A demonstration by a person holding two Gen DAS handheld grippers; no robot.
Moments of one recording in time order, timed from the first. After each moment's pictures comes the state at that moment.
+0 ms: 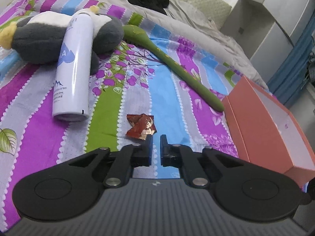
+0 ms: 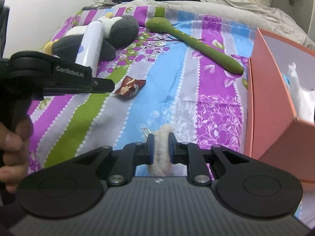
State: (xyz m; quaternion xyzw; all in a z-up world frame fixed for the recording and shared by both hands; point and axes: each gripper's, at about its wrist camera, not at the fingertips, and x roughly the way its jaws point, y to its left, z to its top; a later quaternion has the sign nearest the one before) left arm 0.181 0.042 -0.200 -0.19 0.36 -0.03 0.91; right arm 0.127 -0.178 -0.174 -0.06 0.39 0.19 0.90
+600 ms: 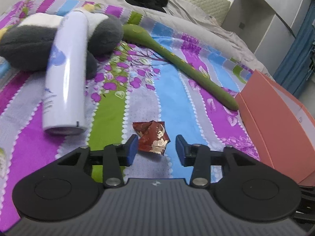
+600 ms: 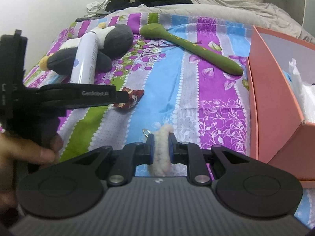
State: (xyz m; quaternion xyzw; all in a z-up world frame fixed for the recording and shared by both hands) left arm 0.215 0.043 -0.228 -0.15 0.36 -0.03 0.92; right arm 0.140 -0.175 -0.175 -0.02 0.38 0.18 0.91
